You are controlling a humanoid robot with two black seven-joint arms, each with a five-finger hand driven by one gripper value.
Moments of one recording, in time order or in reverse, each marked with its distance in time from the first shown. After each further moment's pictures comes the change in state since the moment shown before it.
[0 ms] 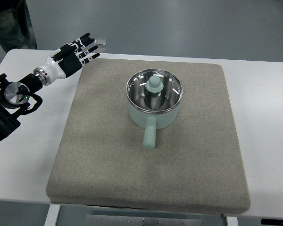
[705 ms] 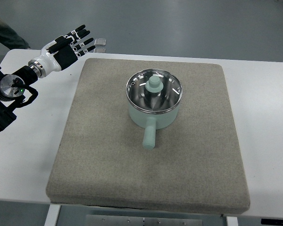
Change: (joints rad) left arm -0.053 0.013 0.013 0.037 0.059 -0.007 -0.001; right arm 0.000 0.000 0.000 0.000 0.000 0.000 0.000
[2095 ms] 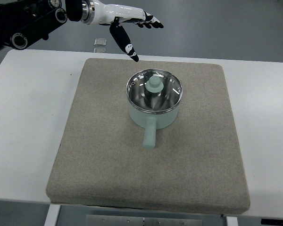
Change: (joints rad) left arm -0.558 -0.016 0.406 -0.329 1.507 -0.004 -0.250; right arm 0.000 0.000 0.000 0.000 0.000 0.000 0.000
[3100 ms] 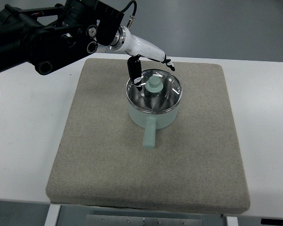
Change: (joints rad) left arm -0.019 -0.078 0.079 -0.111 0.182 -0.046 -0.003; right arm 0.000 0.000 0.000 0.000 0.000 0.000 0.000
